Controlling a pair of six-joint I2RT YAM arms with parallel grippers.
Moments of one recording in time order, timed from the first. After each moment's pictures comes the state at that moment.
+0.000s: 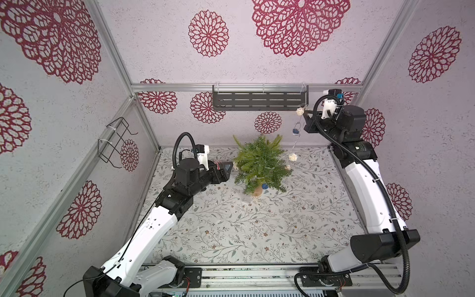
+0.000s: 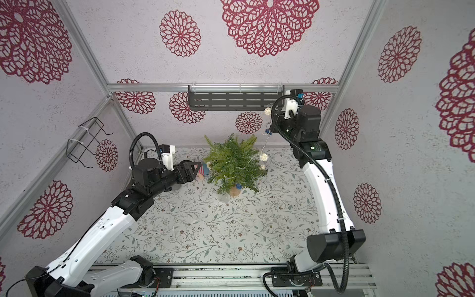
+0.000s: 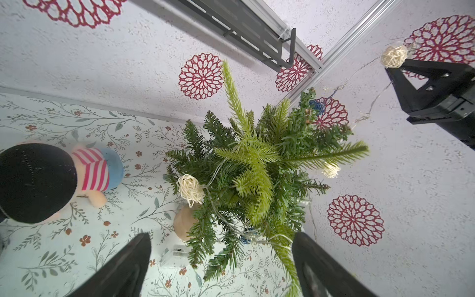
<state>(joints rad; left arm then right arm) -0.45 1.11 1.06 -0.22 0.16 -0.56 0.17 1.51 1.85 -0.40 -0.25 0.26</state>
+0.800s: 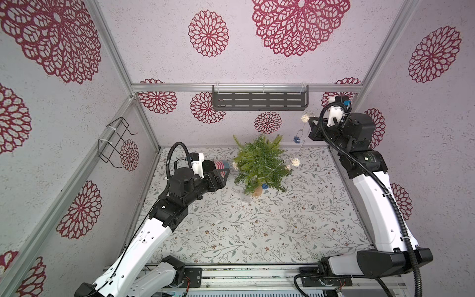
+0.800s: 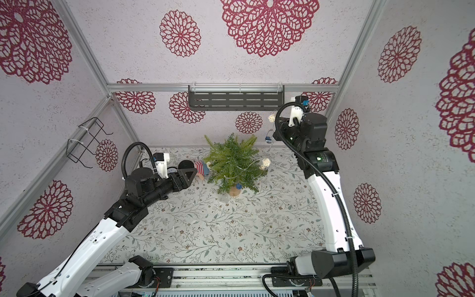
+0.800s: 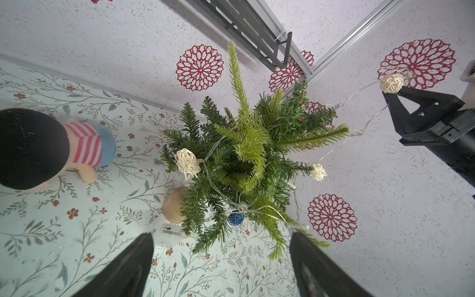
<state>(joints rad) -0.45 0.97 0.94 -0.22 0.19 -0.68 0.17 1.37 1.73 -0.47 -0.19 0.25</state>
